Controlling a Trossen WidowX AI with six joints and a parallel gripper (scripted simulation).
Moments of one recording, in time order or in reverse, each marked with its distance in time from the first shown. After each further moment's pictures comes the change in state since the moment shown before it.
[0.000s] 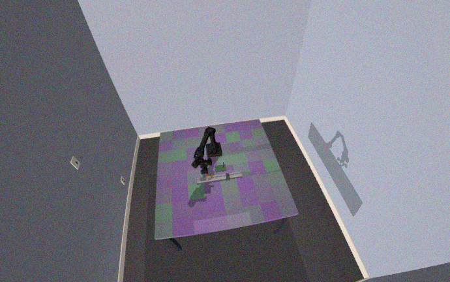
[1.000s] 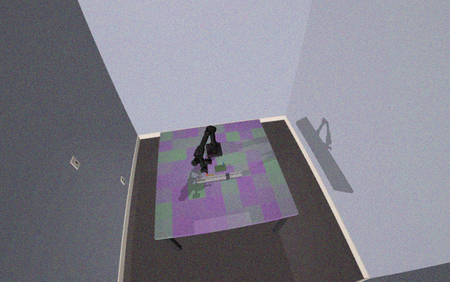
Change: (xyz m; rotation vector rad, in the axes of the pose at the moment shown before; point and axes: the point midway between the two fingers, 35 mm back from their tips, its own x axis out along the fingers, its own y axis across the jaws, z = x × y) arm 0.000 0.006 -0.001 -0.028 -0.002 -0.096
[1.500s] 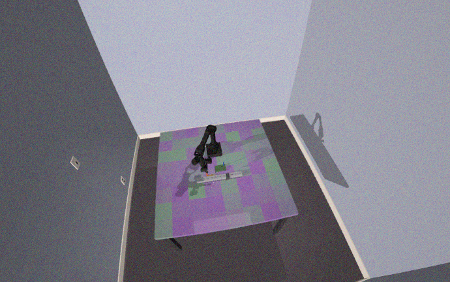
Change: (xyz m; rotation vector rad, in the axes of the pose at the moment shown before) arm -0.001 0.004 0.000 -0.016 0.000 -0.047
